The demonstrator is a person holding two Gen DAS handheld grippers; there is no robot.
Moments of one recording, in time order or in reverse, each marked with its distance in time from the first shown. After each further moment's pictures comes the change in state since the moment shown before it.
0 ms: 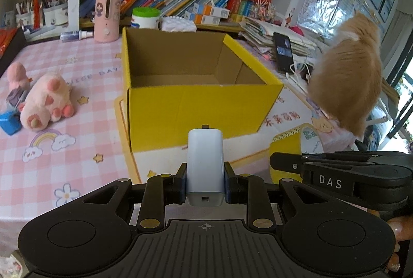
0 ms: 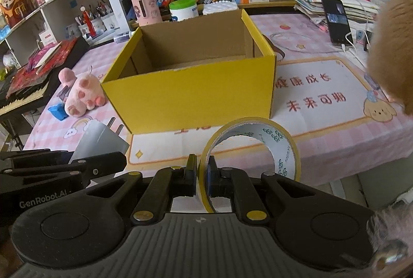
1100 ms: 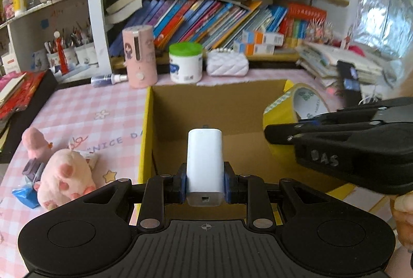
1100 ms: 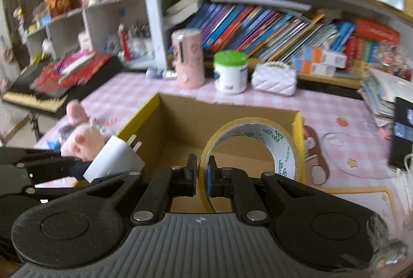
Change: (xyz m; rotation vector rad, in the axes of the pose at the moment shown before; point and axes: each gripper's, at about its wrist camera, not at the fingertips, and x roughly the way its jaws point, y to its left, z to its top) left arm 0.087 -0.001 0.093 0.029 -0.081 0.310; right arm 0.098 -0.009 0.152 -0.316 -0.105 0.193
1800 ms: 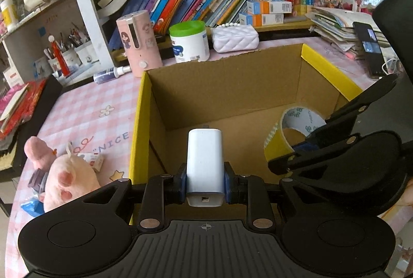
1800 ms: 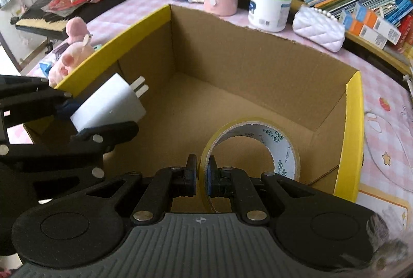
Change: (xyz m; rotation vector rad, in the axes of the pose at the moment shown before) left arm 0.038 -0.016 -0.001 0.119 0.083 0.104; right arm 0.083 -0.010 -0.015 -0.167 0.319 0.104
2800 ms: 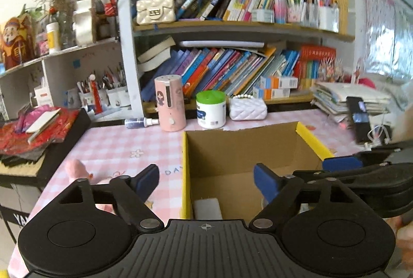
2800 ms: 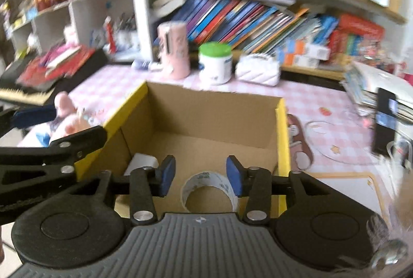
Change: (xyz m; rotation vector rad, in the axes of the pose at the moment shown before) left arm -0.105 0.030 -0.023 -0.140 -0.305 0.007; right arm -0.102 0.033 -0.030 0.228 -0.318 -0.209
